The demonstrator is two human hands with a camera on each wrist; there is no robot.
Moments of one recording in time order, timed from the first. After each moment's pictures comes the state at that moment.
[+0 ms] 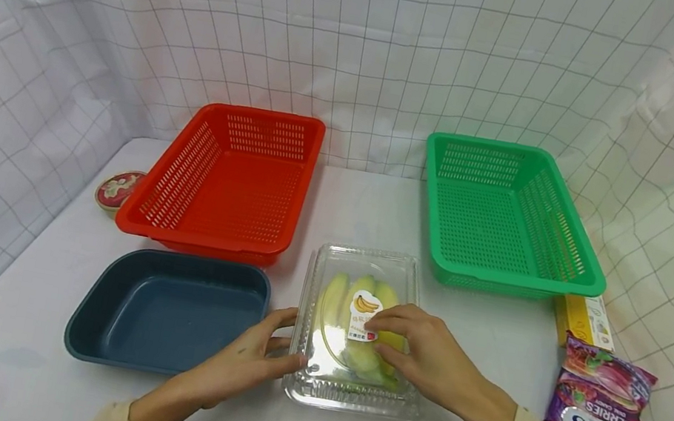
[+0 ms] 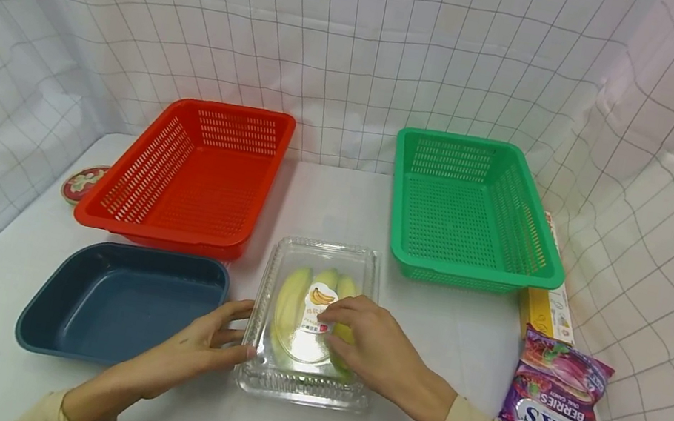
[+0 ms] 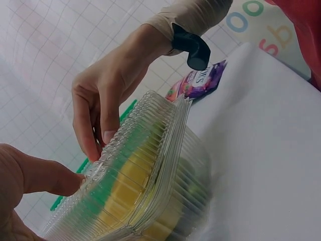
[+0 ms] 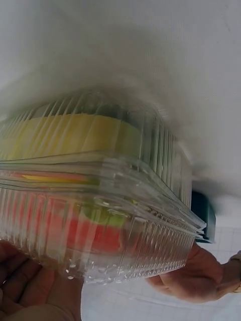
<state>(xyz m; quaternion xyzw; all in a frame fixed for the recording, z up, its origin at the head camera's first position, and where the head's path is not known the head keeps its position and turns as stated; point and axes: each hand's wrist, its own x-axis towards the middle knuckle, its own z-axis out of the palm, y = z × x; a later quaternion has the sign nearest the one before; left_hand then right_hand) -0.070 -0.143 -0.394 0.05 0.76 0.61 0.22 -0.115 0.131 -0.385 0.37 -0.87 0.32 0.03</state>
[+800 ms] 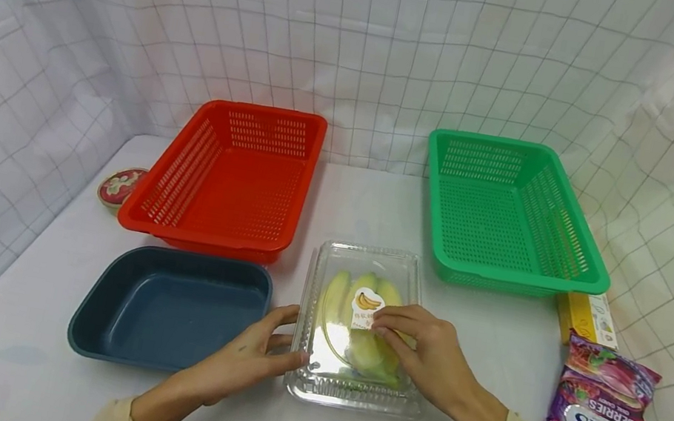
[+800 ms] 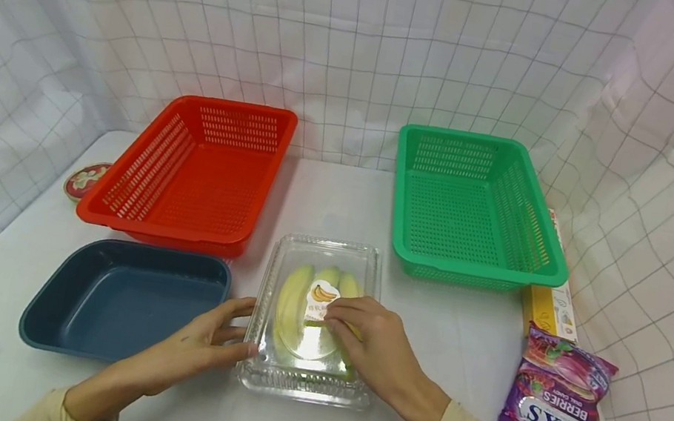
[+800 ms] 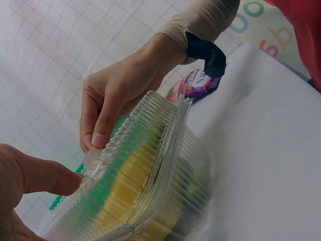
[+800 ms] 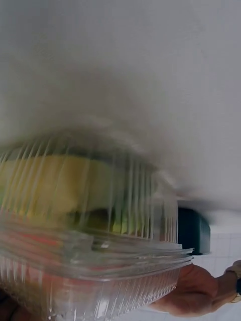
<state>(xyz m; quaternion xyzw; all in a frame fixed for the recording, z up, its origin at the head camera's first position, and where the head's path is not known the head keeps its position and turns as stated) -0.070 -0.145 -0.396 0.06 0.75 0.62 0.22 -0.113 0.128 -0.405 0.35 -0.84 0.40 0.13</state>
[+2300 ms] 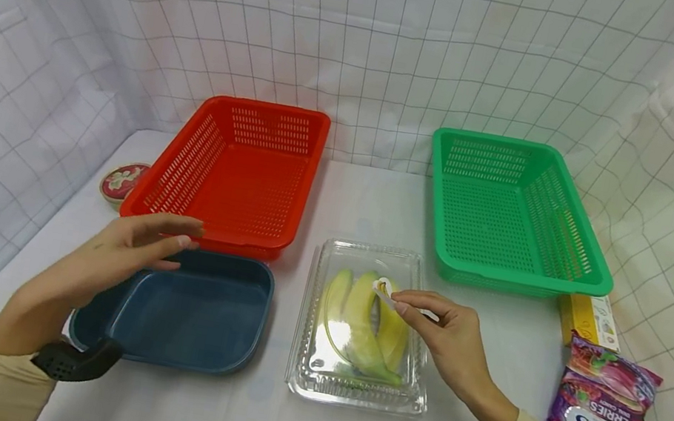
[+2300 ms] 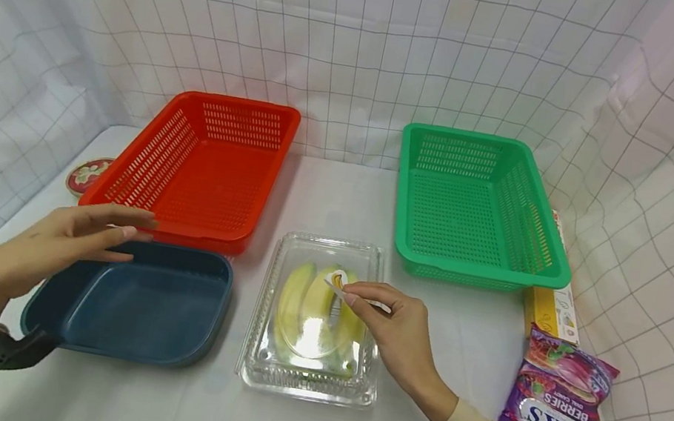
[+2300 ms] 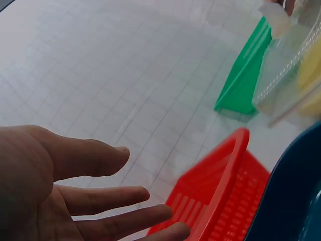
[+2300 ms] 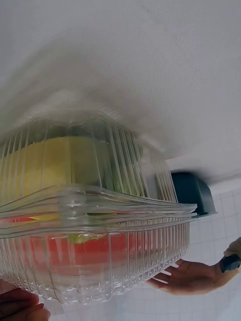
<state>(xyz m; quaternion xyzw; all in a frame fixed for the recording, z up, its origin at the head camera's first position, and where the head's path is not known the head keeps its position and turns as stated) -0.108 -0.290 -0.317 0.12 0.86 0.49 0.09 -0.121 0.140 -0.397 0.15 -0.78 0.61 0.01</state>
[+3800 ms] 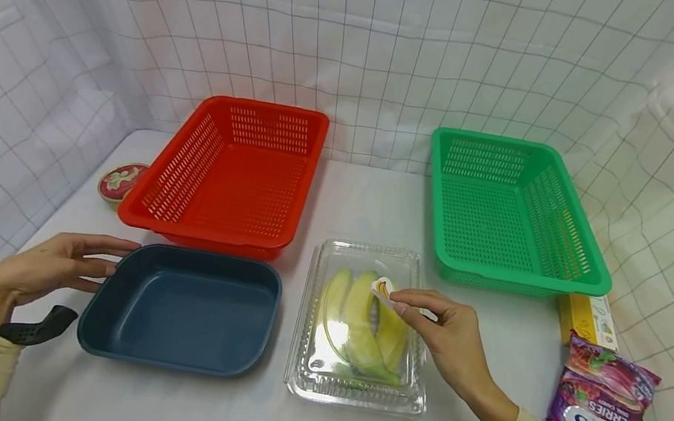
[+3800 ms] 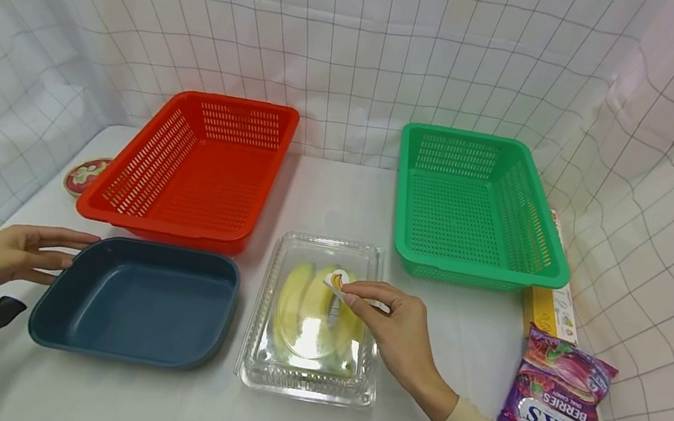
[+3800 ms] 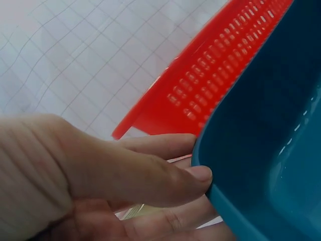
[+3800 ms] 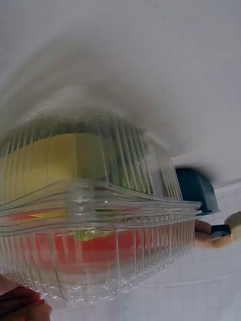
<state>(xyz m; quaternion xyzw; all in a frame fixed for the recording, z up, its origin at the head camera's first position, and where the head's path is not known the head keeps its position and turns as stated) -0.120 -0.418 -0.386 0.03 0.85 0.48 0.20 -0.124 0.142 -0.398 0.16 -0.79 0.60 0.00</state>
